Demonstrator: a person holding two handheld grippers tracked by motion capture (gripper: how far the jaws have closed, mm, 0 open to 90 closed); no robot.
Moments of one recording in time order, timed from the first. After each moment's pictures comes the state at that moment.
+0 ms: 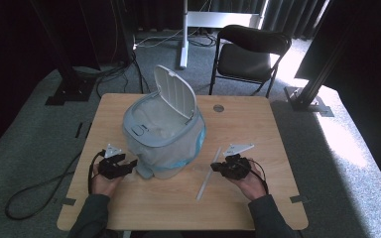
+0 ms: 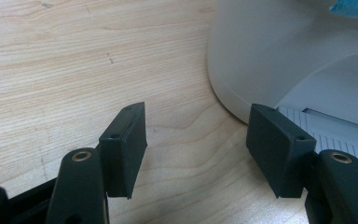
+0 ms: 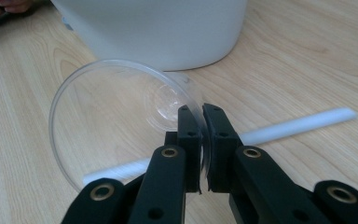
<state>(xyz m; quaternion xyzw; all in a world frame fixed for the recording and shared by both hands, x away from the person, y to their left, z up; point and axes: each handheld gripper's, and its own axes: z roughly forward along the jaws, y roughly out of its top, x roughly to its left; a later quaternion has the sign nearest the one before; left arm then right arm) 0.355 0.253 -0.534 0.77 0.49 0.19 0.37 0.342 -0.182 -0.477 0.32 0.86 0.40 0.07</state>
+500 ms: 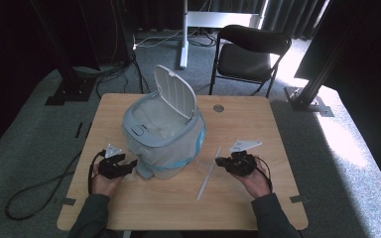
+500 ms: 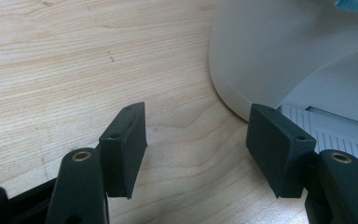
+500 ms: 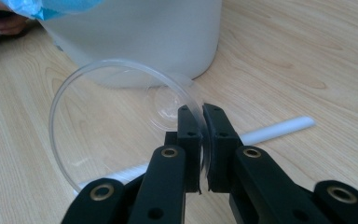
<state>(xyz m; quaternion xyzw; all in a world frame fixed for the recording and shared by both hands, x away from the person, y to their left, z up) 0.355 0.254 -0.534 0.77 0.49 0.19 0.37 0.344 -0.195 -0.463 0.33 0.84 0.41 0.10</state>
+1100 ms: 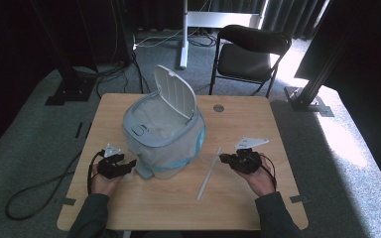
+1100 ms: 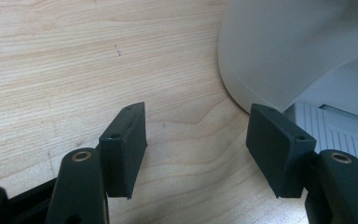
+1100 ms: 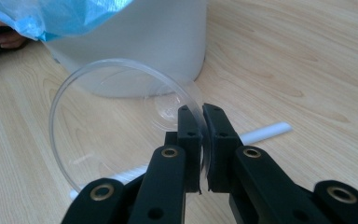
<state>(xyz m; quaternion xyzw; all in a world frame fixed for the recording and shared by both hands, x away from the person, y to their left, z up) 0.357 0.258 -0.538 0.76 0.50 0.19 0.37 0.345 -0.206 -0.450 0.34 0.83 0.42 0.11</state>
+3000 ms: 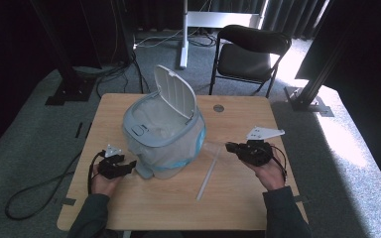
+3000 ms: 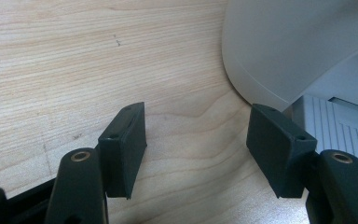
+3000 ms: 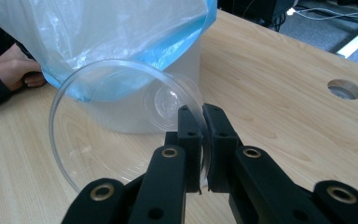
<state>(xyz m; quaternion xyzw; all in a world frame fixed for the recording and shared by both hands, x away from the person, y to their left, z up) 0.359 0.258 -0.541 0.77 0.50 0.18 0.36 0.339 -0.220 -0.398 0.32 0.81 0.47 0.14</state>
